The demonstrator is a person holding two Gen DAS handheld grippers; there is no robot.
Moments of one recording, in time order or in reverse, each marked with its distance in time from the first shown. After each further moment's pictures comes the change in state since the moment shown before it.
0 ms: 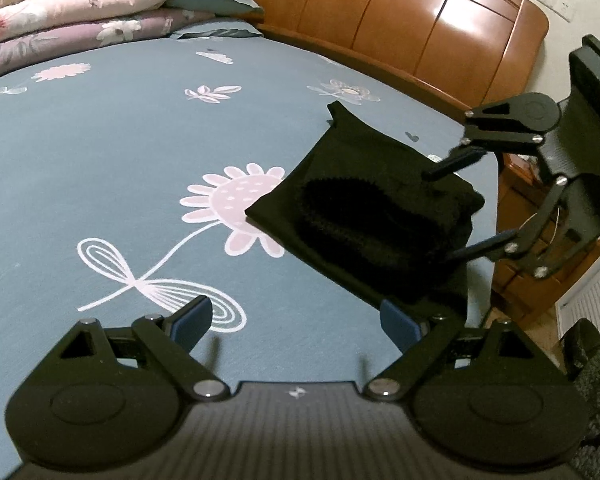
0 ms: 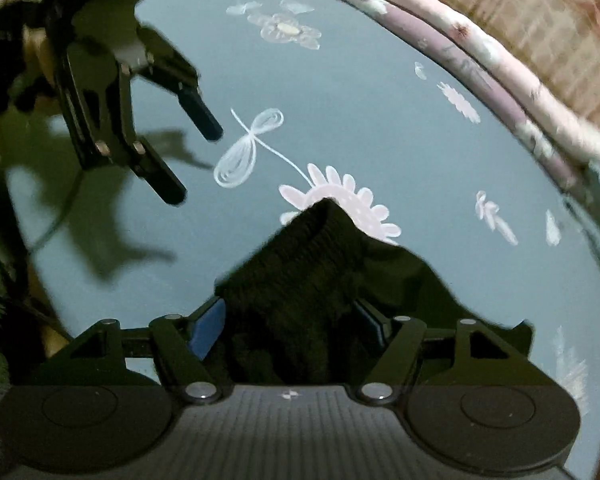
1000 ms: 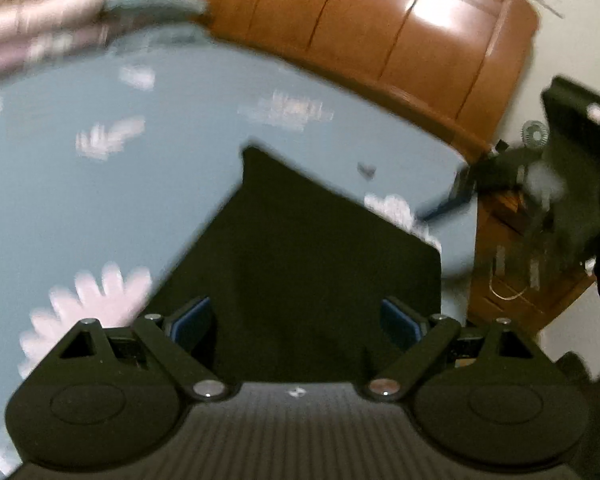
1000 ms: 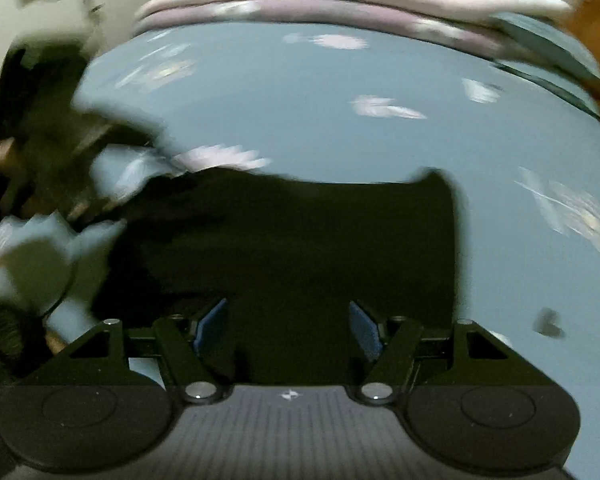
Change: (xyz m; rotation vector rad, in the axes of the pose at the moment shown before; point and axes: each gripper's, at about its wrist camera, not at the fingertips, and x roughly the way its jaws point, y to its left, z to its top) left arm 0.113 -0.085 0.093 -0.045 0.087 -0.069; right arm -0.057 -0.172 -0.139 0.481 -0.055 0.070
